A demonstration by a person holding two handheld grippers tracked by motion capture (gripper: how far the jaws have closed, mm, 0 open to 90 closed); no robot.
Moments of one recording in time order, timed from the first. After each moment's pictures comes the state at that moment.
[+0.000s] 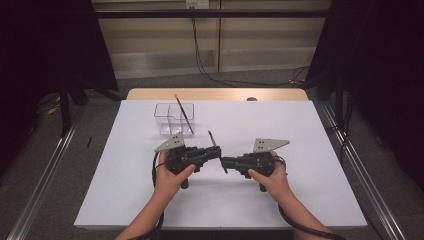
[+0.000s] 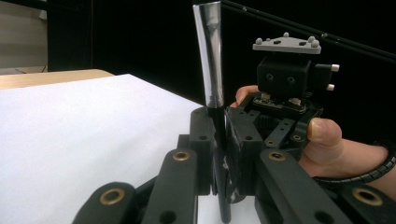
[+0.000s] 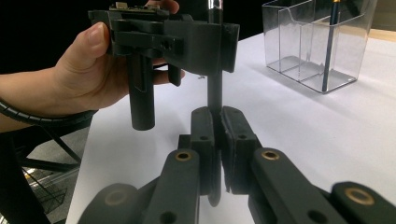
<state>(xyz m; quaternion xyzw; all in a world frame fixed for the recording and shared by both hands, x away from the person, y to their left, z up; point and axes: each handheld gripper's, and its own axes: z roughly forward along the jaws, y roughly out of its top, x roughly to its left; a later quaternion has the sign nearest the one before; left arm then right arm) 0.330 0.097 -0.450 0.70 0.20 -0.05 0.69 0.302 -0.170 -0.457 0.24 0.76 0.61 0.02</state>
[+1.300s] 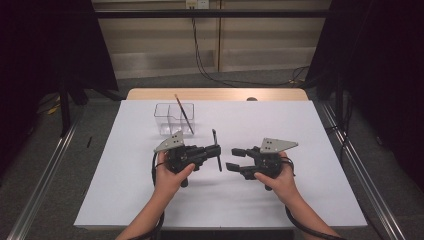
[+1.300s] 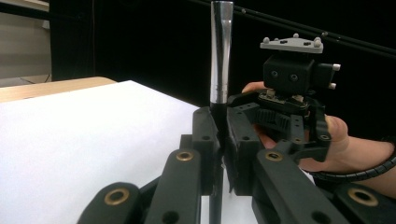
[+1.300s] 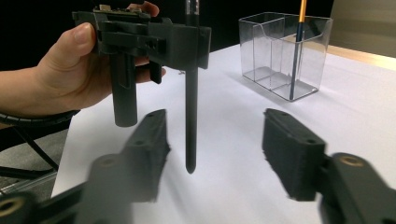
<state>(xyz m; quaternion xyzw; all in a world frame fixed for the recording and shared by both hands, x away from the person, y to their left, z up) 0.330 0.100 -0.444 0.70 0.19 -0.03 0.69 0.295 -0.185 -0.450 0.25 0.75 0.60 0.07</state>
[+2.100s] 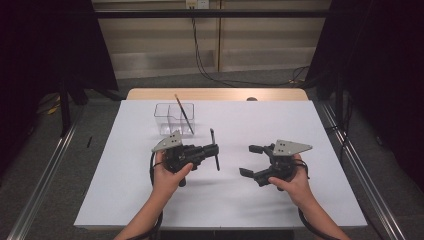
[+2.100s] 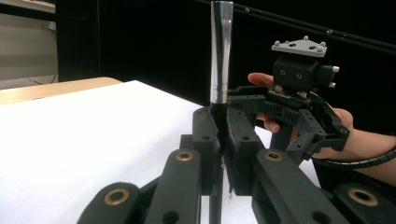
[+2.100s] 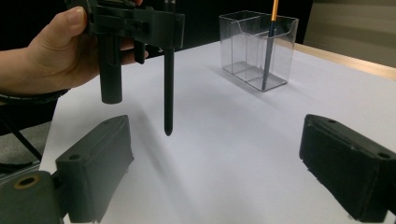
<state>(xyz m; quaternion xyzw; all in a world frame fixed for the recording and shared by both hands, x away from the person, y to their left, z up) 0.330 0.104 -0.442 0.70 0.19 -0.02 0.68 0.286 -0.216 -0.450 0.25 0.76 0.59 0.11</state>
